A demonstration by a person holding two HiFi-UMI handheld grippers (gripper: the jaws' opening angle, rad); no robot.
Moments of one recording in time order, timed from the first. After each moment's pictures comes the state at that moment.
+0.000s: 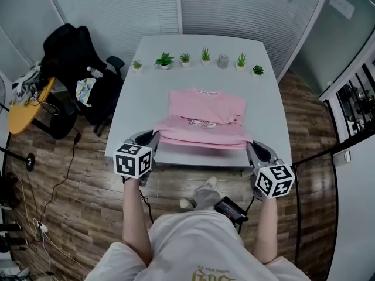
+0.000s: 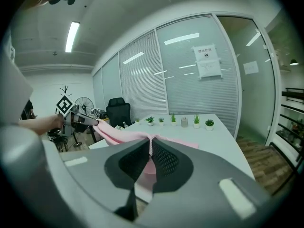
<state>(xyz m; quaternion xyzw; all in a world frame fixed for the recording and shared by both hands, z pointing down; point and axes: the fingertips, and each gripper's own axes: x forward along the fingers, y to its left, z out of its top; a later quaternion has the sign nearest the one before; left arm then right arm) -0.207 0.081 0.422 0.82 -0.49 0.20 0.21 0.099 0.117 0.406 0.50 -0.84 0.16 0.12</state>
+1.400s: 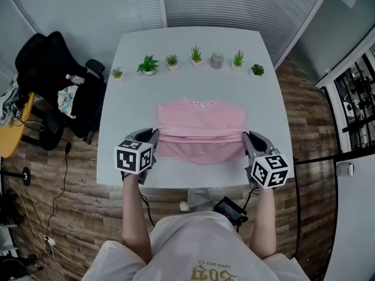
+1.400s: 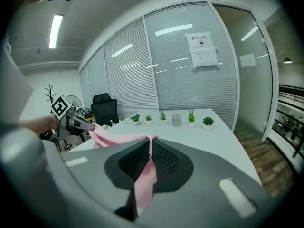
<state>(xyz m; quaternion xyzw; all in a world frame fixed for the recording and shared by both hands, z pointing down) -0.192 -0.078 0.481 0.82 -0.44 0.25 0.26 0.100 -0.044 0.444 0.53 -0.81 0.19 0.14</state>
